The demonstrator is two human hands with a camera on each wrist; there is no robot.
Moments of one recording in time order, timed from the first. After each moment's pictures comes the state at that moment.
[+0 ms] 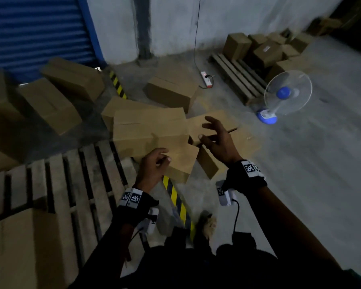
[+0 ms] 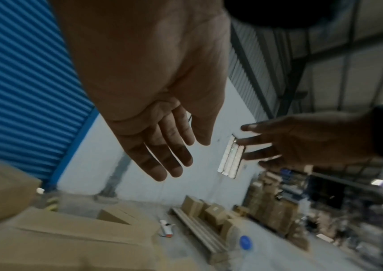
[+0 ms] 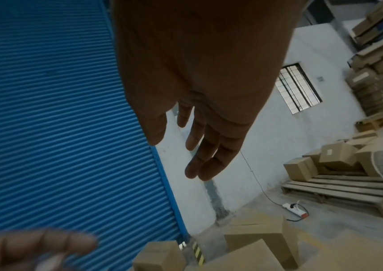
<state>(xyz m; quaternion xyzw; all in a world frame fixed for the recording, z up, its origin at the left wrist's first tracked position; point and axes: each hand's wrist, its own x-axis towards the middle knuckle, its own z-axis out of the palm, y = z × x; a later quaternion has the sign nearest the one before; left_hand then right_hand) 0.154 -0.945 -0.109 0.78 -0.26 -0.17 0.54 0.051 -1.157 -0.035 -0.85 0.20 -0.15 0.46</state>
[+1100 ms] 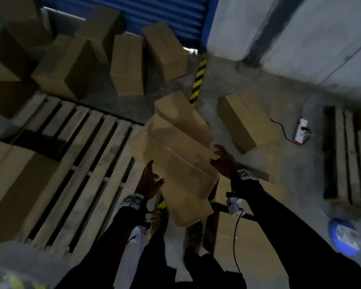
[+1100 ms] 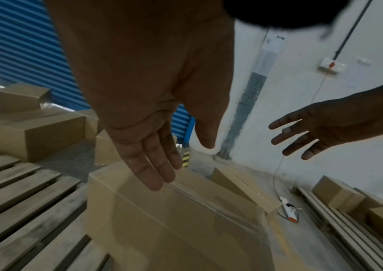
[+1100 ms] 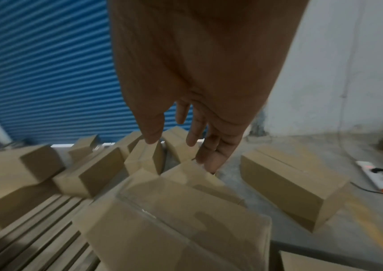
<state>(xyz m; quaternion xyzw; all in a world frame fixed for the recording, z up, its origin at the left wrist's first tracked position) 0.393 -1.150 -0.262 0.85 0.16 -0.20 0.47 0.496 -1.440 -0.228 -0.92 0.04 0.25 0.32</state>
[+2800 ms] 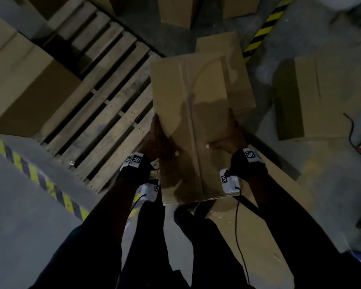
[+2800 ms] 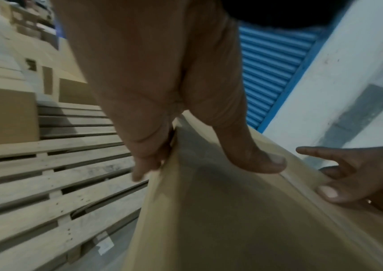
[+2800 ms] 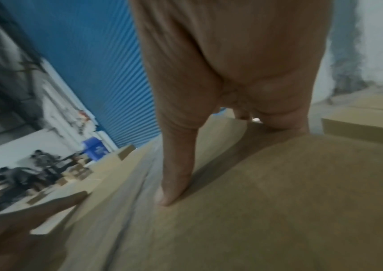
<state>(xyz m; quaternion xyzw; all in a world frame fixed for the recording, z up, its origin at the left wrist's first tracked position) 0.388 -1.201 -0.337 0.77 0.30 -0.19 0.53 0.524 -1.435 -0.328 -0.89 -0.06 0.35 0.27</state>
